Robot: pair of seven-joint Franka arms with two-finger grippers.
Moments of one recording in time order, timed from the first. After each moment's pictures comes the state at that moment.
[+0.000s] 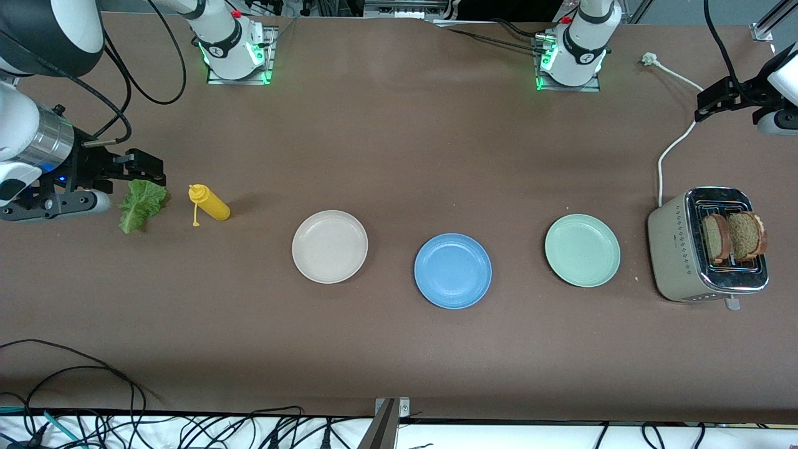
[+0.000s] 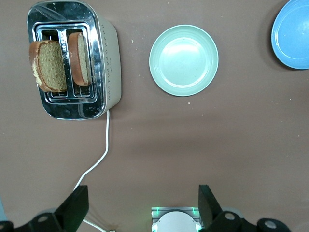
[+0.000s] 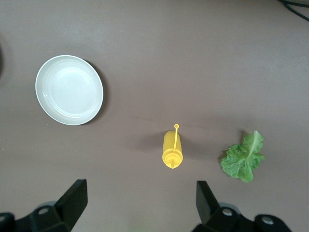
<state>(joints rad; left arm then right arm) 0.11 -0.09 -0.07 -1.65 0.05 1.41 0.09 0.62 0.30 -0.62 -1.31 0.20 1.47 -0.12</state>
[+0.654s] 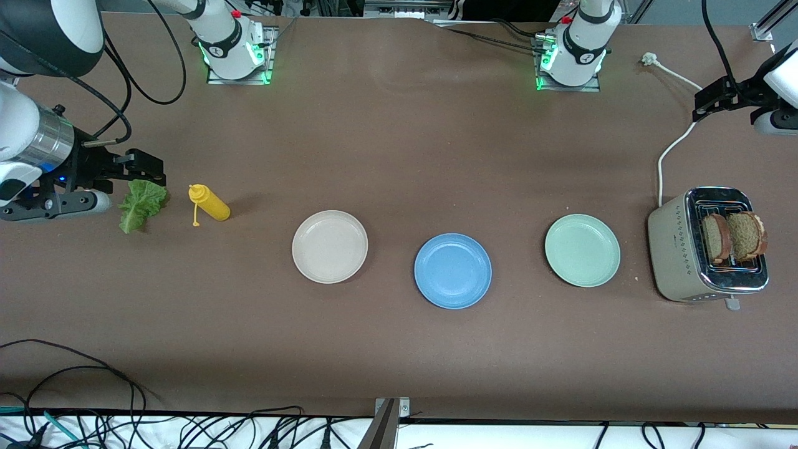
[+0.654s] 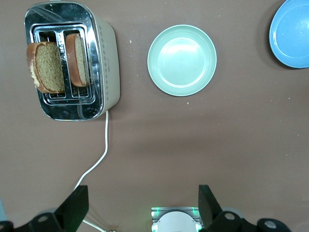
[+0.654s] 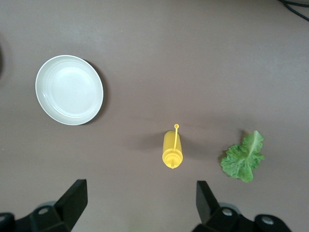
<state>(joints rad) 0.10 -0.09 -0.08 -1.65 0.05 1.41 0.09 0.62 0.30 -0.62 -1.31 0.20 1.47 -0.12</state>
